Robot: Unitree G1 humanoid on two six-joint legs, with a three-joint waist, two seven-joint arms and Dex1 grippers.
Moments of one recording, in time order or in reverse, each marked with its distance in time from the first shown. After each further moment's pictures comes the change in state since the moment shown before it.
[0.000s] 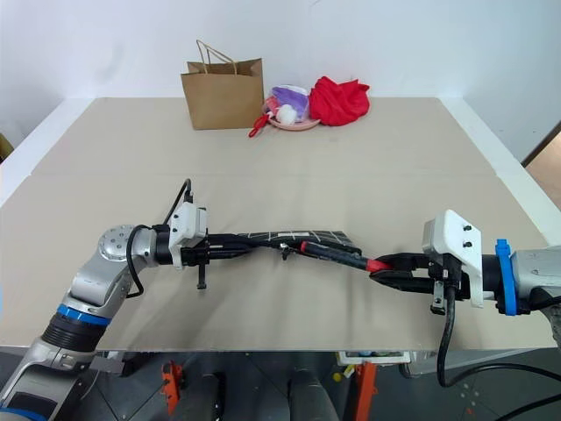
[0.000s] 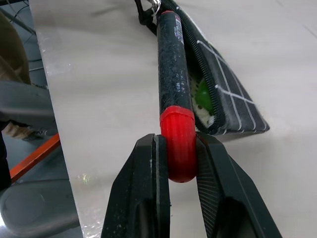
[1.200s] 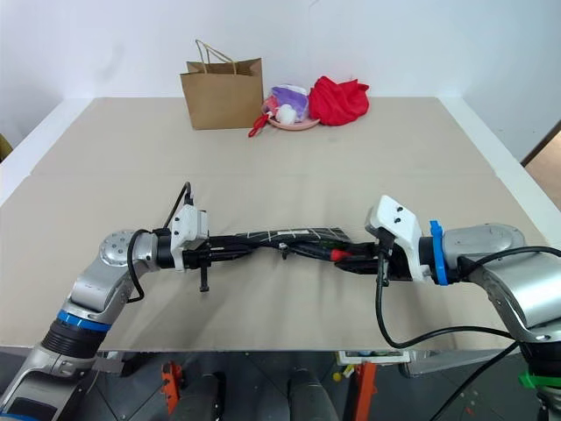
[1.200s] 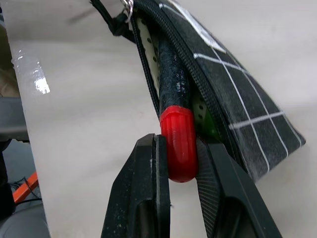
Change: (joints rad) left arm 0.033 -0.009 0.000 -0.042 -0.001 0.024 0.045; right arm -0.417 0.059 0.411 0.064 -0.008 0.252 -0.179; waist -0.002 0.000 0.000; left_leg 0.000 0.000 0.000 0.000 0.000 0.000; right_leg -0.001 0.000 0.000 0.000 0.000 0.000
